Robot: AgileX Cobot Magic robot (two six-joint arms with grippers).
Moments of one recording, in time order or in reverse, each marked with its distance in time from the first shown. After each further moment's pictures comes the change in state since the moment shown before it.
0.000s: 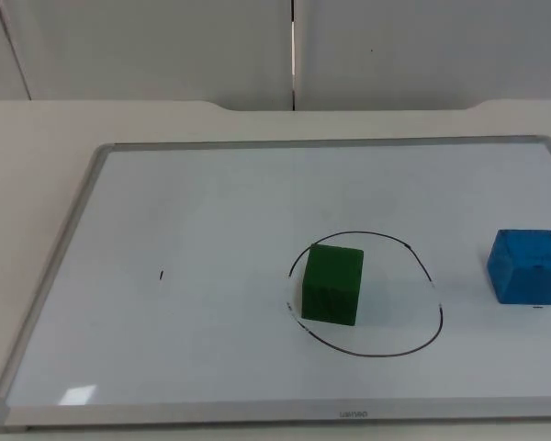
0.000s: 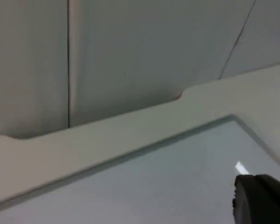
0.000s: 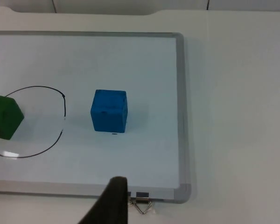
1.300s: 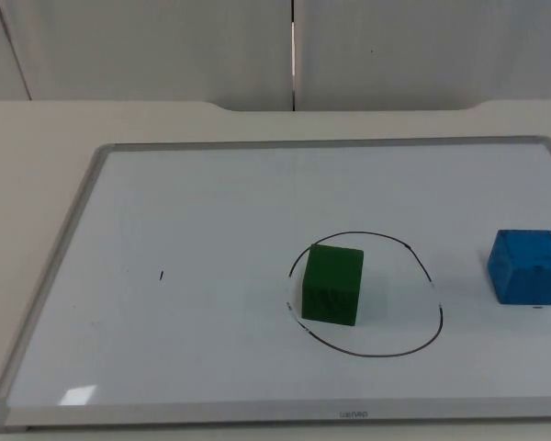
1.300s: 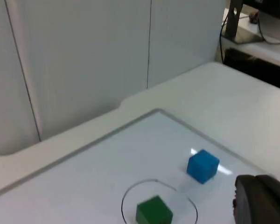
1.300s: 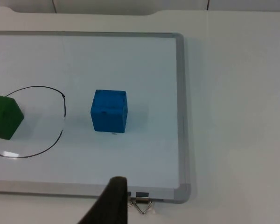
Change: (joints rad) right arm 0.000 0.000 0.000 0.000 0.000 -0.002; left arm 0.000 -0.883 0.147 0.957 0.564 -0.902
